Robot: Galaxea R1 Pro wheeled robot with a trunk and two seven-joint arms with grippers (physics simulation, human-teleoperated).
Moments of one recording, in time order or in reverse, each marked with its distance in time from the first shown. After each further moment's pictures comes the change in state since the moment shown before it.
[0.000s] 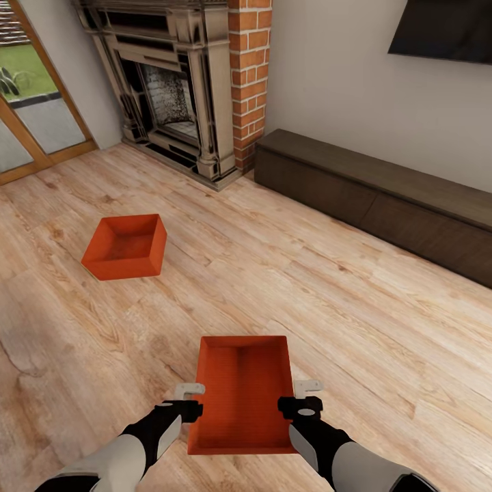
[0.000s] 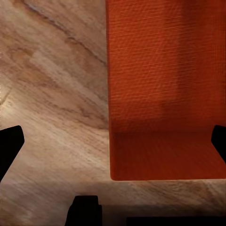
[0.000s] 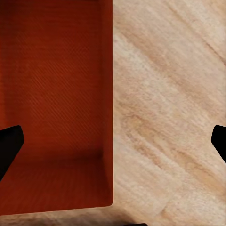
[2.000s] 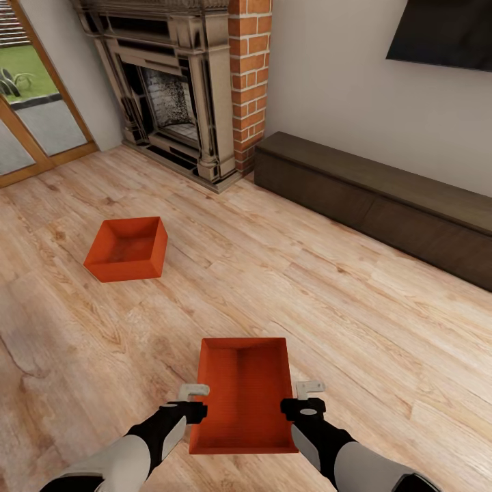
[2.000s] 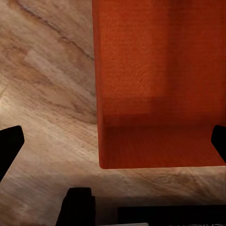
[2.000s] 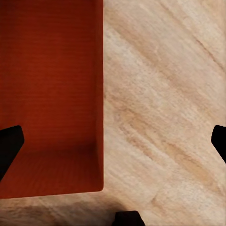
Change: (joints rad) left arm 0.000 -0.021 -0.001 0.006 0.004 0.001 0.006; right arm 0.000 -0.011 0.005 -0.001 -0.006 0.029 -0.004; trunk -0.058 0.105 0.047
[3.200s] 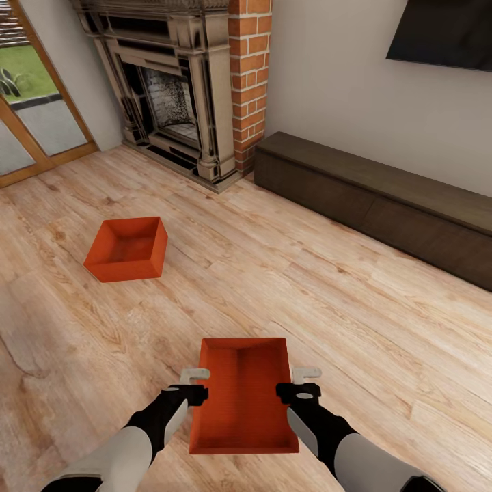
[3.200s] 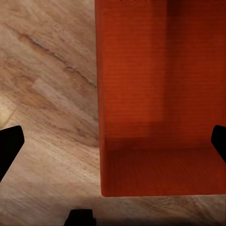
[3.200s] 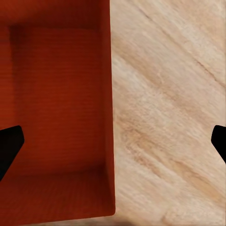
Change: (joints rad) left arm 0.000 -0.006 0.000 -0.135 -0.006 0.072 0.005; right arm 0.000 -0.019 -0.011 -0.157 -0.013 0.074 -0.044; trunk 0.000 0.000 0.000
